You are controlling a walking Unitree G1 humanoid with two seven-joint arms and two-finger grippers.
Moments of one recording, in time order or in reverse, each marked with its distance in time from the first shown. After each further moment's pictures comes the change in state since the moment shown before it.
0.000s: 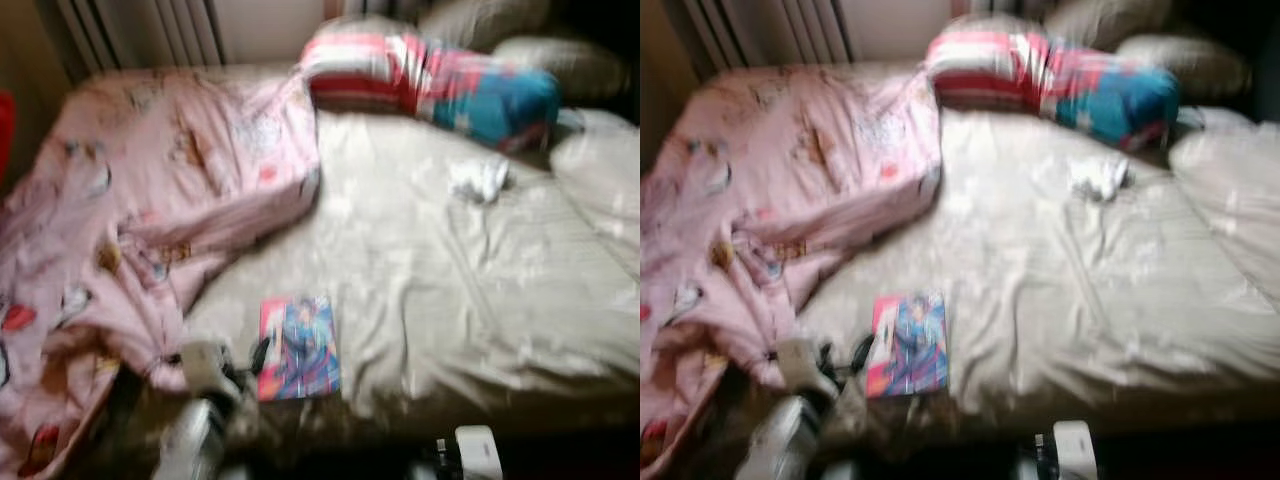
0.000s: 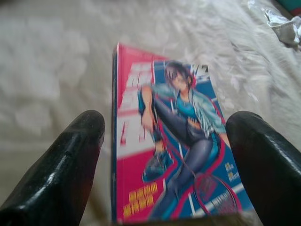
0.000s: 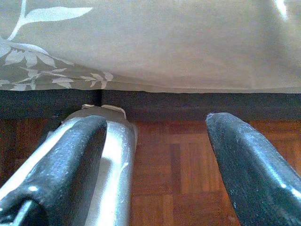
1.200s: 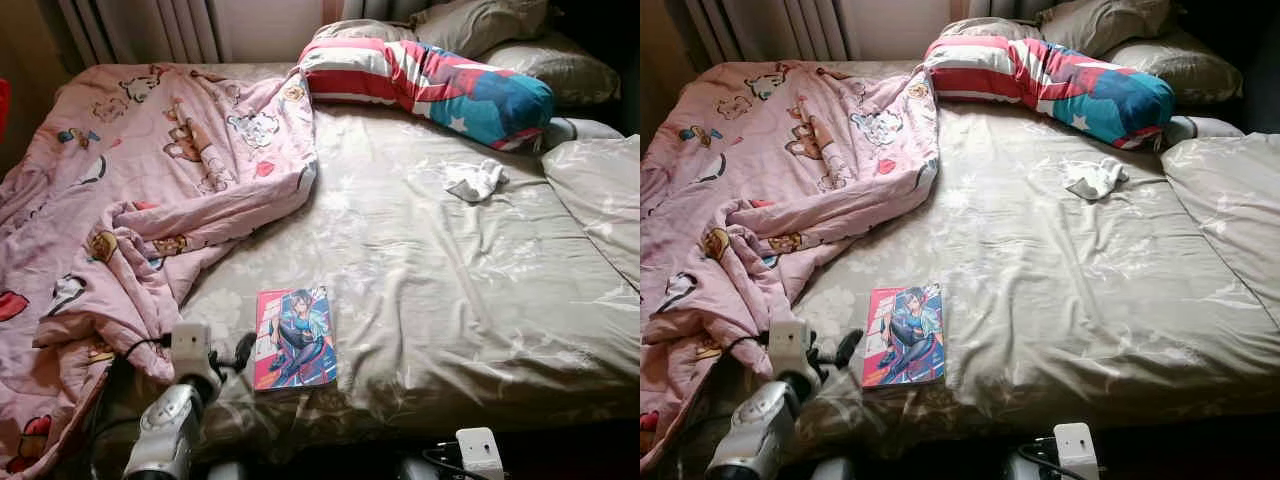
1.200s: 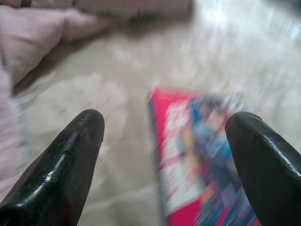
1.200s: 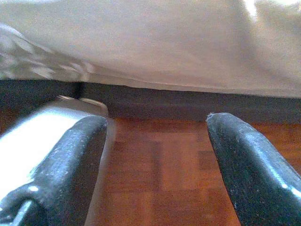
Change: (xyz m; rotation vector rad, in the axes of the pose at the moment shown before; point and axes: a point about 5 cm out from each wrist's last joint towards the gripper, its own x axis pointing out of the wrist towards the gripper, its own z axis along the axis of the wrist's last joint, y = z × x) left arm 0.028 0.011 0.044 0.119 -0.122 0.023; right arm -0.002 -0.019 -0.002 -0.105 0.005 -0.070
